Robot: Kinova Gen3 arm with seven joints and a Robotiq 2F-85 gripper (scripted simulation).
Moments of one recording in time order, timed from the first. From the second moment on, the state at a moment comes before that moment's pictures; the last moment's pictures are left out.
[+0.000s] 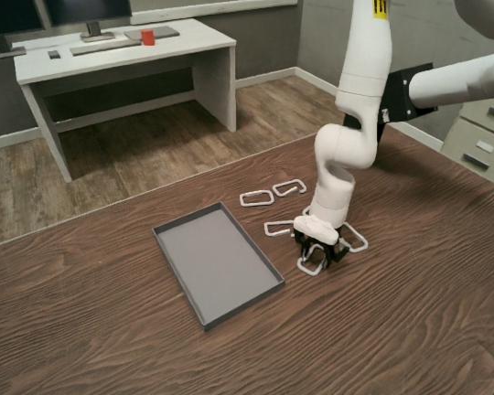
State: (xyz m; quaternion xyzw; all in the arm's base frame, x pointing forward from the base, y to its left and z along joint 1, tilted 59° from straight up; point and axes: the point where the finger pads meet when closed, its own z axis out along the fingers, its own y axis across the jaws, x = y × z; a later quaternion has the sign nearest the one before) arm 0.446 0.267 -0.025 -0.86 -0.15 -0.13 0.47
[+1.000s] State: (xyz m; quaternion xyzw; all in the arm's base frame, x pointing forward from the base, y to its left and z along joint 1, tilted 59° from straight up) arm 0.446 0.266 -0.025 -0.86 -0.15 -0.13 0.47
